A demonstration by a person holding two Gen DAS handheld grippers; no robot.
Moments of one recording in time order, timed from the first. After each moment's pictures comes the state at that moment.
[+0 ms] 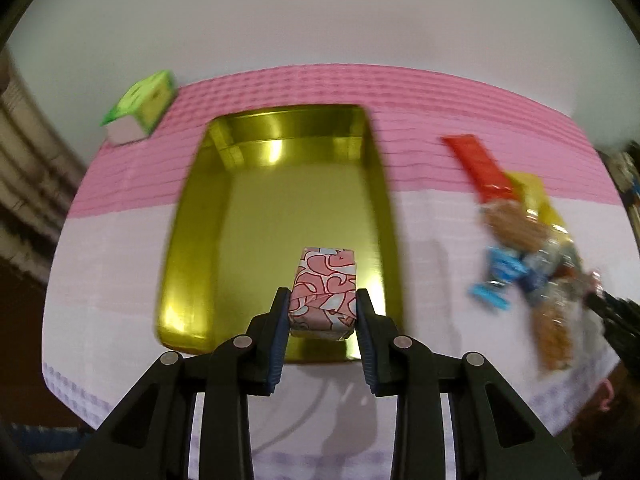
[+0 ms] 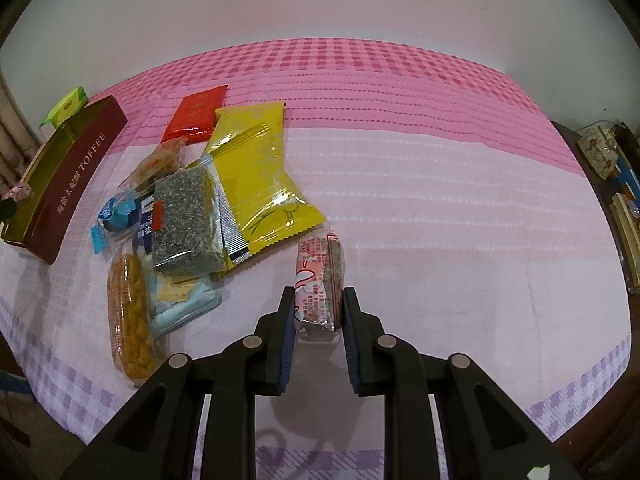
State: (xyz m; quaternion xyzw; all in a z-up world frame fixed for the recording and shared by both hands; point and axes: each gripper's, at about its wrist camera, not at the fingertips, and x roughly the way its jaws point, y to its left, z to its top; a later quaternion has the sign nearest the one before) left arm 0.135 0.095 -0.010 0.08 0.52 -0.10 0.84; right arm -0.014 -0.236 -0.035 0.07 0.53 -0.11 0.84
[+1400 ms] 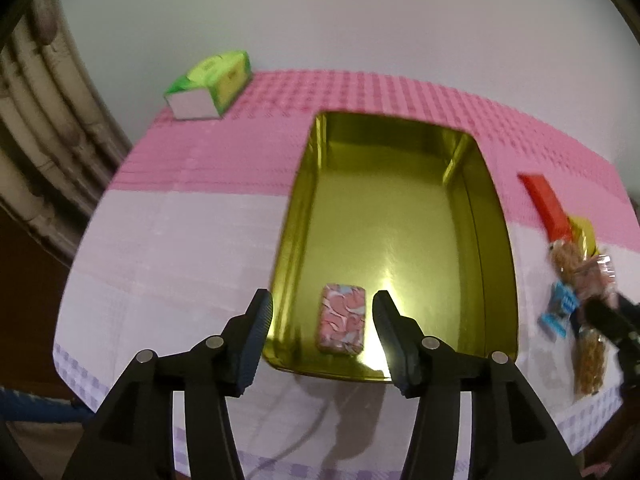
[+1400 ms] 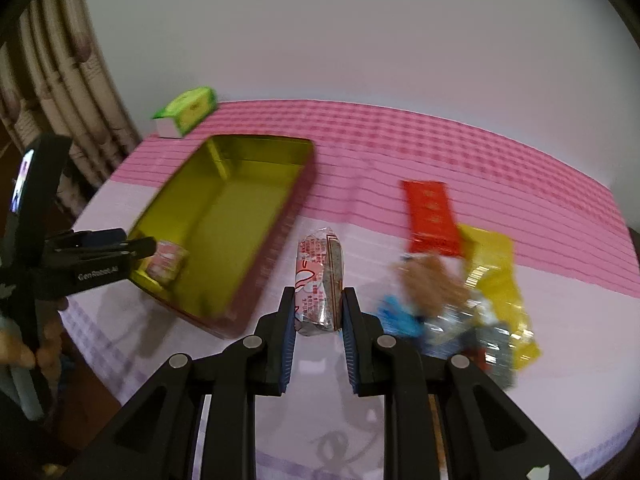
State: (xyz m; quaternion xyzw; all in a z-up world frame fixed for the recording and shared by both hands) left arm 0.148 0.166 -0.010 0.04 0.50 -0.04 0.86; right arm 0.077 -0.039 0.038 0.04 0.48 0.05 0.88
